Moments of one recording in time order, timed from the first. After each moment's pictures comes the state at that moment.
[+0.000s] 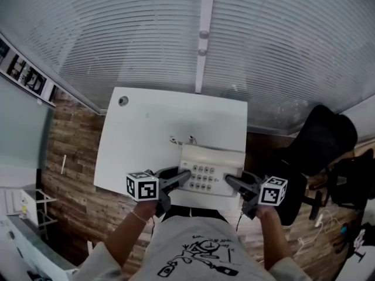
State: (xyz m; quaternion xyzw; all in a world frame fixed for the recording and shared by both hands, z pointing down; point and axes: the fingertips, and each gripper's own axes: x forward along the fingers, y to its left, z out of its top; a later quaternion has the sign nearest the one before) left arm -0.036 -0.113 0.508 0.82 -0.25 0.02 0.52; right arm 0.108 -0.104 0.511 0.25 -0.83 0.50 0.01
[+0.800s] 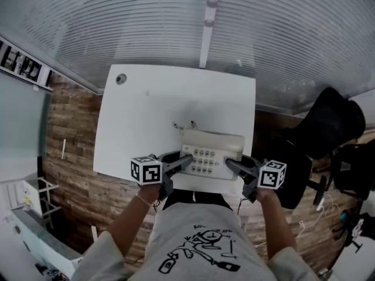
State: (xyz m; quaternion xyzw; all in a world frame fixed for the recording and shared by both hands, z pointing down) left arm -0.050 -0.109 0.577 0.80 -0.25 0.04 0.54; right arm 0.093 -0.101 0.576 0.25 -0.81 0.52 0.03
